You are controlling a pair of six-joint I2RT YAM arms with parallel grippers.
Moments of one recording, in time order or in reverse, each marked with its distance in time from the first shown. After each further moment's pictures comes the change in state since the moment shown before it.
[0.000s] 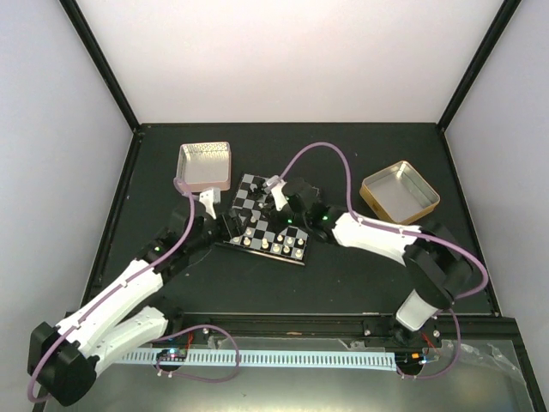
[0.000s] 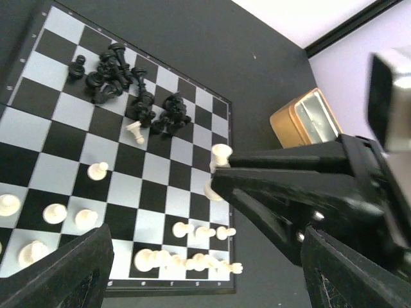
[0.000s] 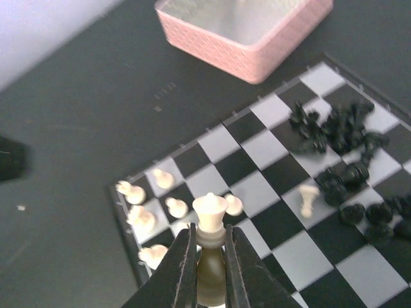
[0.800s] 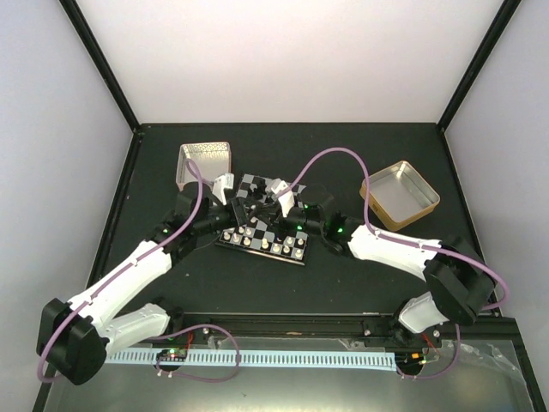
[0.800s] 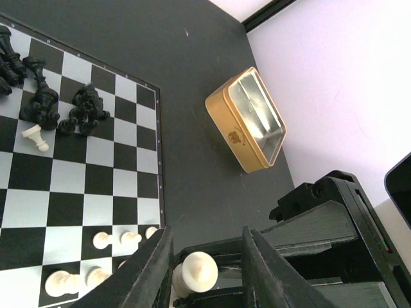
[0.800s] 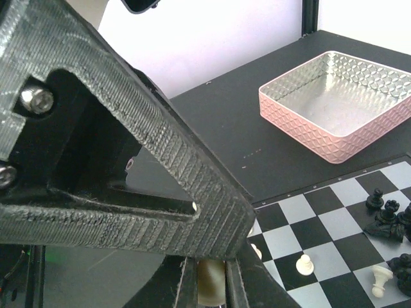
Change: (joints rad) left arm 0.026 0.177 0.120 0.121 0.267 -0.039; right arm 0.000 -0.180 -0.194 0.344 -0.256 -0.072
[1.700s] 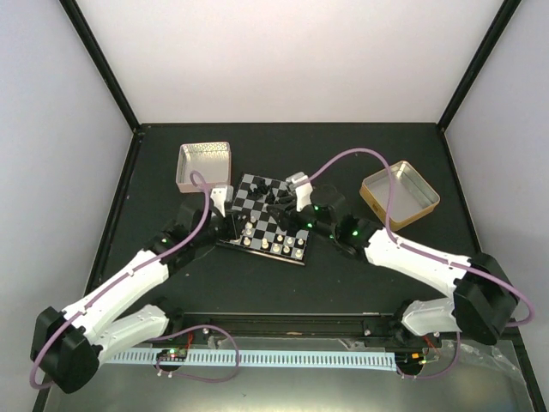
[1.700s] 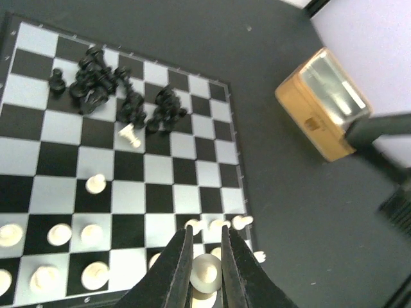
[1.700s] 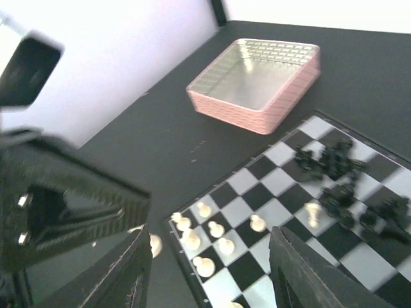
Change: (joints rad) left arm -0.034 -0.073 -0.046 -0.117 -0.195 0.214; right arm 0.005 -0.141 0.003 -0.199 0.213 0.183
